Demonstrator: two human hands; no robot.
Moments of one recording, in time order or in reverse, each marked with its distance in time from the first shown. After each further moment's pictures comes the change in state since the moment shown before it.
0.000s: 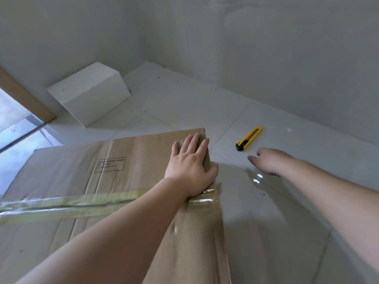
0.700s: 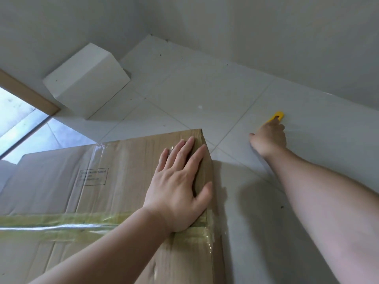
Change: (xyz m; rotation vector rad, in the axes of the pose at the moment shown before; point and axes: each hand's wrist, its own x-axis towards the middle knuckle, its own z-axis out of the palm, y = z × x) left_hand 0.004 0.002 0.001 -0.048 -0.012 -0.043; right_hand 0.153 -0.030 0.042 0.452 0.302 0.208
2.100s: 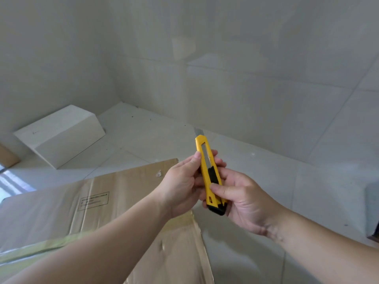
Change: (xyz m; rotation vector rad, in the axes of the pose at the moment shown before) left_hand -0.035 0.069 -0.108 -1.803 -0.401 -0.087; right_hand -0.307 -0.017 -0.201 1.424 -0.778 -0.304
